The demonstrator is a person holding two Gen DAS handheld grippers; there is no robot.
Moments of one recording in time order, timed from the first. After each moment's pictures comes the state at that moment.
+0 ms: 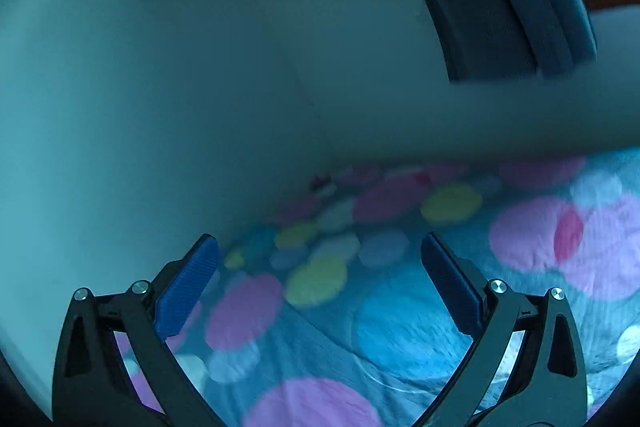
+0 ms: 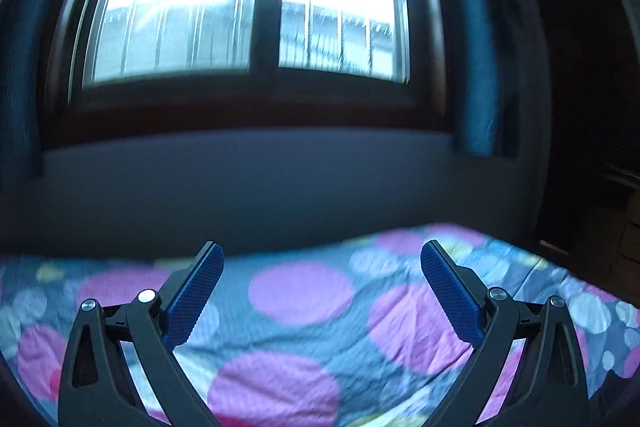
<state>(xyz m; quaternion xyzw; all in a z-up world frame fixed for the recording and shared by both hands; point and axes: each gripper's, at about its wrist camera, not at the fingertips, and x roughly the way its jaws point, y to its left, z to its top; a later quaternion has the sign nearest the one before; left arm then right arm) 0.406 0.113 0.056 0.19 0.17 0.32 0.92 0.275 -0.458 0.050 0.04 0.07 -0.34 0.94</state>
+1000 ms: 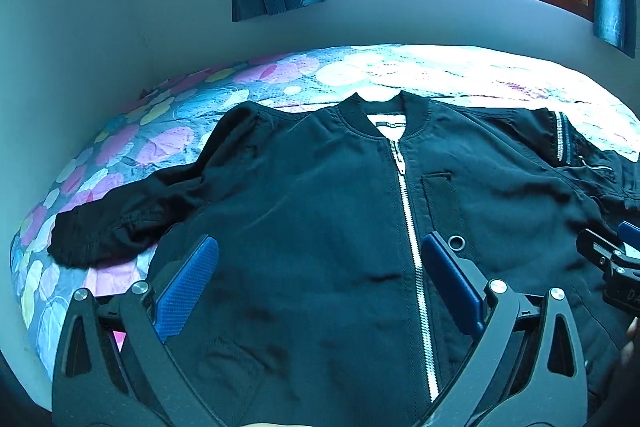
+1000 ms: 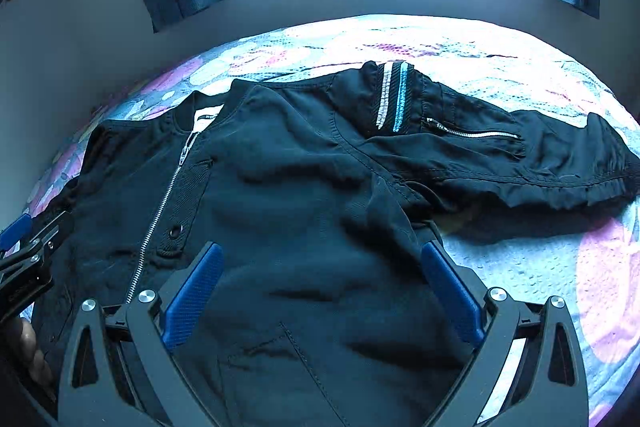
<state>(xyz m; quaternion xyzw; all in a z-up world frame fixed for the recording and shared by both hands) 0.014 -0.037 -0.001 0.10 0.33 -0.03 0.94 -0.010 -0.300 -0.043 0.14 0.39 -0.05 0.91</state>
